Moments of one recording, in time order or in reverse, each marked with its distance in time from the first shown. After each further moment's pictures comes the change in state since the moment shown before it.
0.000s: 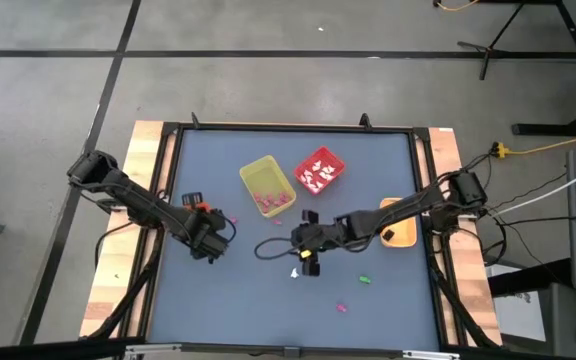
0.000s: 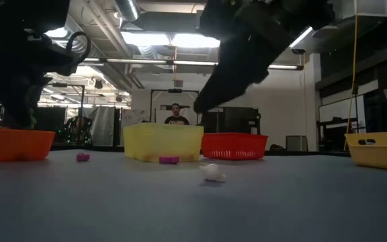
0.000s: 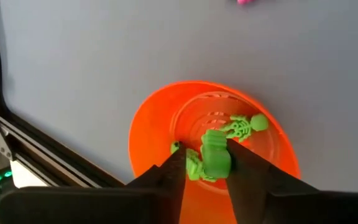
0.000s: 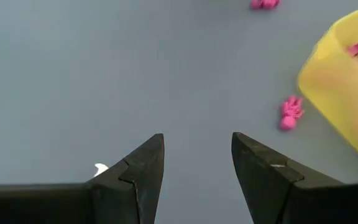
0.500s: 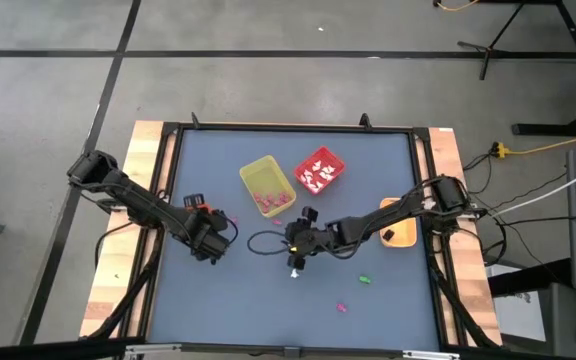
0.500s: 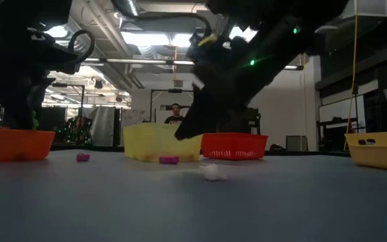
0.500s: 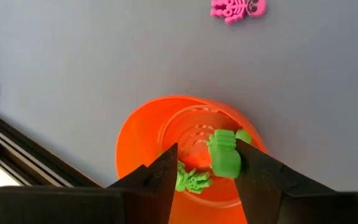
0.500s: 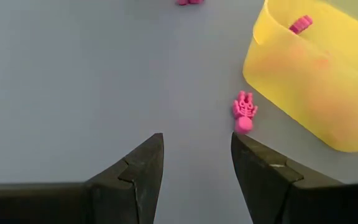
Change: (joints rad) left arm 0.000 0.000 0.000 0.053 0.001 -0.023; right arm 0.003 0.144 0.000 0.146 0.251 0.133
